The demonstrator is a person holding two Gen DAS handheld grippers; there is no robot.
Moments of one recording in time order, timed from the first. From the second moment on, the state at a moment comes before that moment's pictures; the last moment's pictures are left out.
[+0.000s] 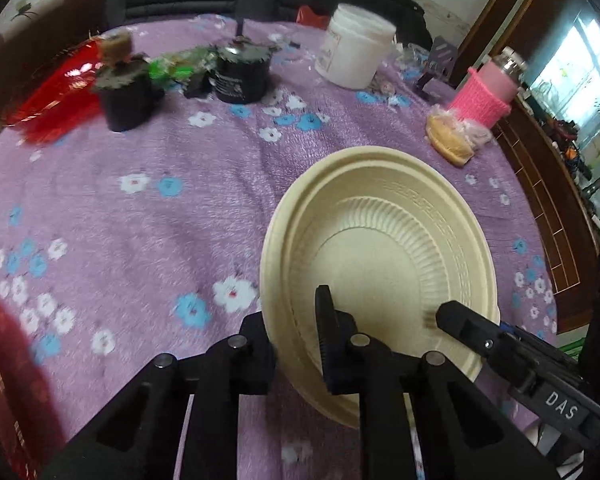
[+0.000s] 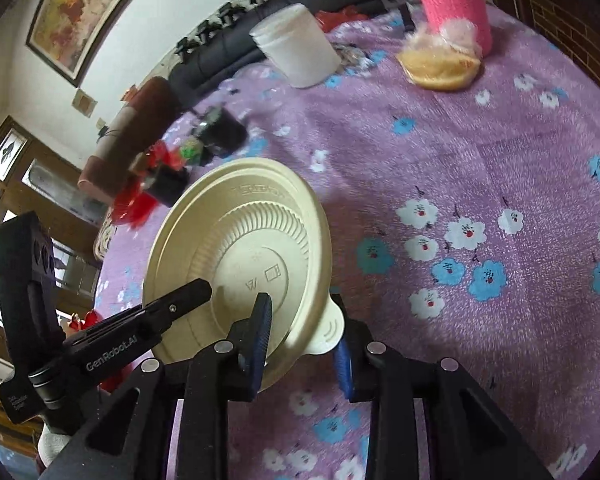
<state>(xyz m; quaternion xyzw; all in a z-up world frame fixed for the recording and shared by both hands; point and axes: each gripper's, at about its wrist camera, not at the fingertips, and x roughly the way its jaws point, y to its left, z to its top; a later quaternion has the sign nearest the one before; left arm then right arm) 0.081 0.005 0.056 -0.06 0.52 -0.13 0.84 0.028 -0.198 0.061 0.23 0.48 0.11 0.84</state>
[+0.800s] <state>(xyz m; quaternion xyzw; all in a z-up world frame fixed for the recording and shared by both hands) -0.091 0.201 0.142 -0.14 0.38 0.00 0.91 -0.057 -0.008 0.149 0.16 0.41 0.29 0.85</state>
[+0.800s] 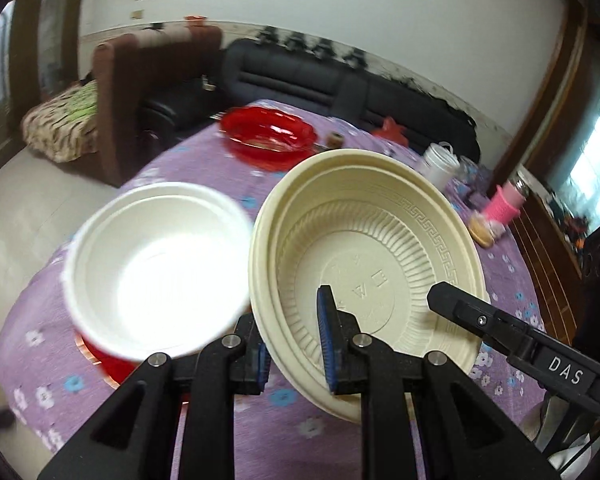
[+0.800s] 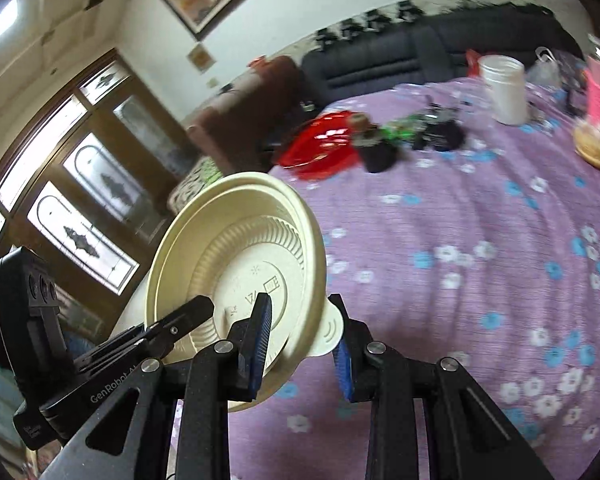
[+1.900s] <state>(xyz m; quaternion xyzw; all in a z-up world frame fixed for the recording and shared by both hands) -0.131 0.223 0.152 -0.11 0.35 0.01 0.93 -0.077 0.040 0.132 0.17 0.39 0.30 0.85</state>
